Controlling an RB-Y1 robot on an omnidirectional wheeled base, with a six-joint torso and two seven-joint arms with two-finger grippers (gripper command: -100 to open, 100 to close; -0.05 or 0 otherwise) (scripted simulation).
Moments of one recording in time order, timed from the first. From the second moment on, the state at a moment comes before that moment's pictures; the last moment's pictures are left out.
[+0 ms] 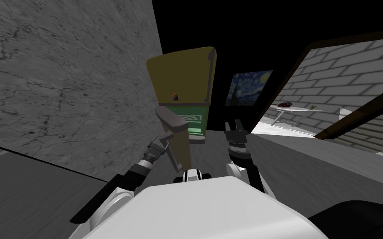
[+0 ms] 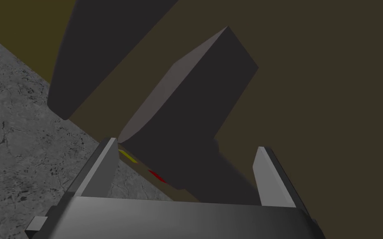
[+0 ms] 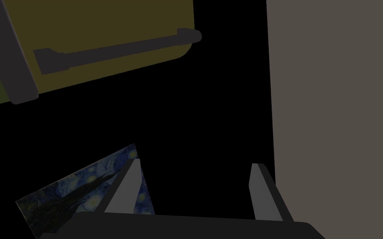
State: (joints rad) left arm 0.66 0.44 -0.05 -2.47 0.88 0.16 0.31; right arm 0.51 -0.04 0.00 -2.34 -0.06 -0.54 -0.13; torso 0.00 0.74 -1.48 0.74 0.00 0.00
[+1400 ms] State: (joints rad) left arm 0.62 0.56 -0.13 -2.47 0.96 0.13 0.27; right arm 0.51 -0.04 0.00 -2.34 -0.06 -0.54 -0.13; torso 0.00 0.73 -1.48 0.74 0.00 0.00
